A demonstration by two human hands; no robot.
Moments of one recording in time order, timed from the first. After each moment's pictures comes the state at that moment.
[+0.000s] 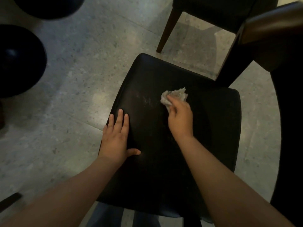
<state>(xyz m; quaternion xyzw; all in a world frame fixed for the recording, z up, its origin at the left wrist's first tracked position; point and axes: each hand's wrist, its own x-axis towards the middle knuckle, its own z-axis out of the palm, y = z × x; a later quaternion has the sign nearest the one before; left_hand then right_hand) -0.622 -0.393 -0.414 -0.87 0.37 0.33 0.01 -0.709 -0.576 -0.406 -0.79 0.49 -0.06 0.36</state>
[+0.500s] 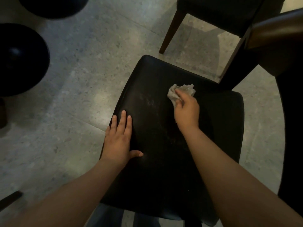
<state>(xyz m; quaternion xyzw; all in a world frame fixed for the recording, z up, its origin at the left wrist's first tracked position) -0.622 -0.394 -0.414 -0.87 0.37 0.33 0.02 -0.692 -0.601 -0.411 -0.76 0.52 -0.07 0.37</state>
